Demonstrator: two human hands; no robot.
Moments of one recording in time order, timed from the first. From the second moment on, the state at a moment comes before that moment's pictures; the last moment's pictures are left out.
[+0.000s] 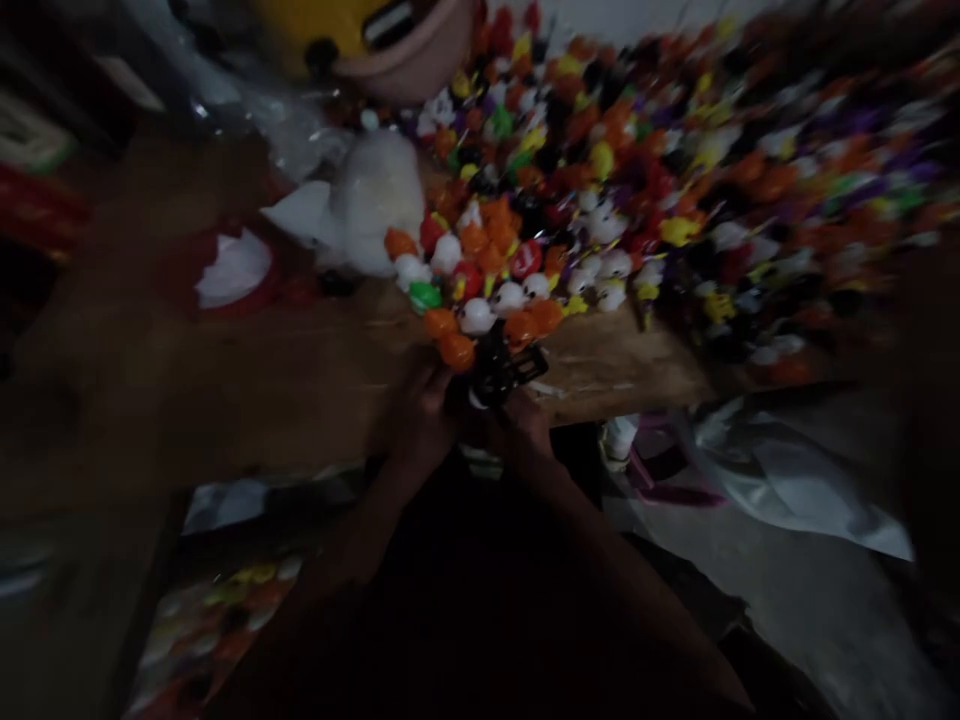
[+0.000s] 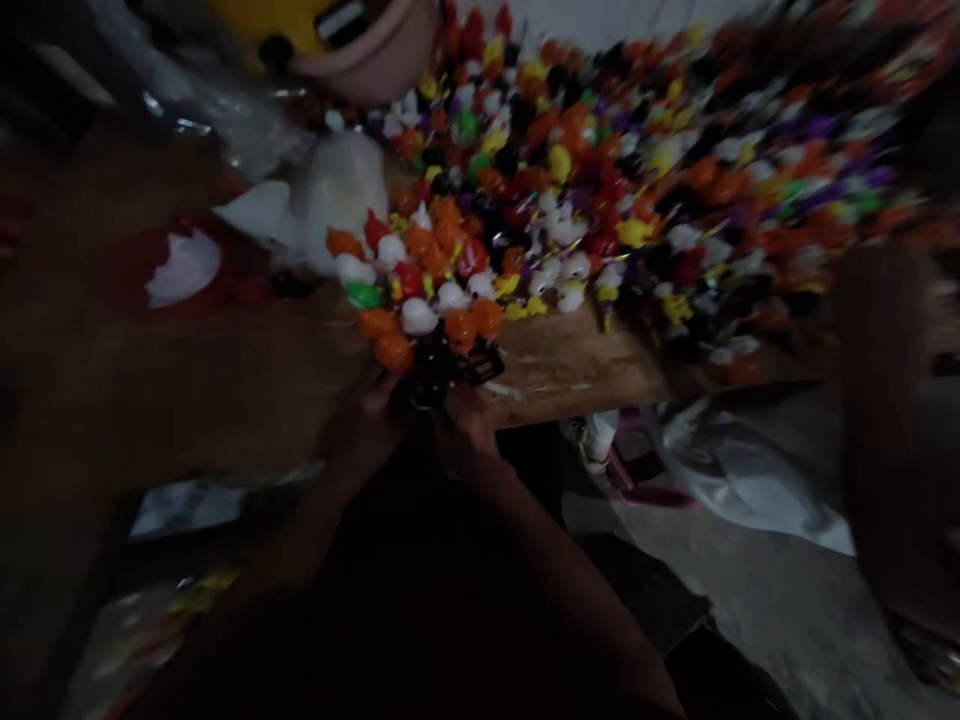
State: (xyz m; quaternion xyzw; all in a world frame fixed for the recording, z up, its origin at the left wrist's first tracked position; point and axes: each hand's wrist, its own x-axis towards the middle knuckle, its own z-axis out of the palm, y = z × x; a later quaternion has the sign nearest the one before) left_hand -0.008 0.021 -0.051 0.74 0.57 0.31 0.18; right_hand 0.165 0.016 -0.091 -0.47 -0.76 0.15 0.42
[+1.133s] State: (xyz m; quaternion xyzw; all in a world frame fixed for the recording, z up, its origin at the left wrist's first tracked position) left_hand -0.013 0.029 -0.070 0.76 0.54 0.34 0.12; right_hand 0.326 0.091 -0.047 -0.80 -0.52 -0.11 0.29
